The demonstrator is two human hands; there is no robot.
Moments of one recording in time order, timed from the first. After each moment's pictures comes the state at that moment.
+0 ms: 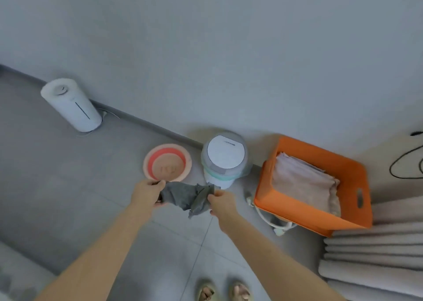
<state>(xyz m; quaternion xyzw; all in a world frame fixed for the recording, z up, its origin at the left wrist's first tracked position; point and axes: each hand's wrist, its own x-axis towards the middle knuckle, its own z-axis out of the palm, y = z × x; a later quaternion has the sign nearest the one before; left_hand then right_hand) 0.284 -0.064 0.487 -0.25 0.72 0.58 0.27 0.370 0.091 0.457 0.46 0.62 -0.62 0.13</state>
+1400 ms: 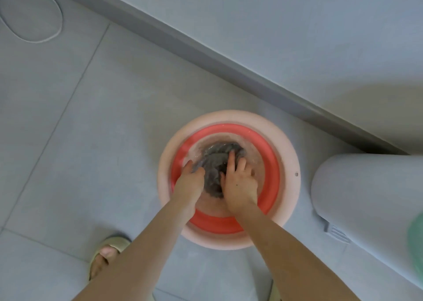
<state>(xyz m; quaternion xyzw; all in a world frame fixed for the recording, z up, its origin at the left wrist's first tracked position) -0.131 -0.087 -0.112 -0.33 0.69 0.44 0.47 -0.063 0.016 -0.164 0.22 0.93 -0.11 0.28</state>
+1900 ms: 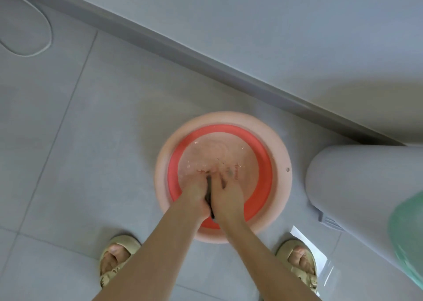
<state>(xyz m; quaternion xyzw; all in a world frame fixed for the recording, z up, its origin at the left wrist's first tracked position) -0.124 -0.056 -0.087 -0.51 0.43 0.56 0.50 -0.077 -0.014 -0.081 0.51 0.65 -0.52 0.19</state>
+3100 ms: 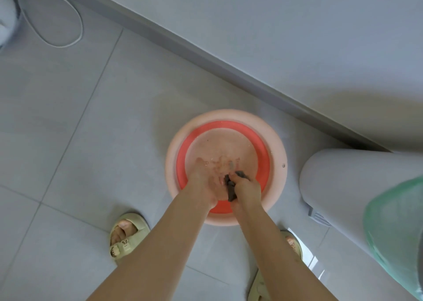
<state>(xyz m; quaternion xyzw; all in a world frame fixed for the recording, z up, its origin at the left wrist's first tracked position) -0.137 -0.050 -0.026 -0.58 0.38 0.55 0.45 -0.066 0.010 -0.063 0.69 0.30 -0.66 0.07</state>
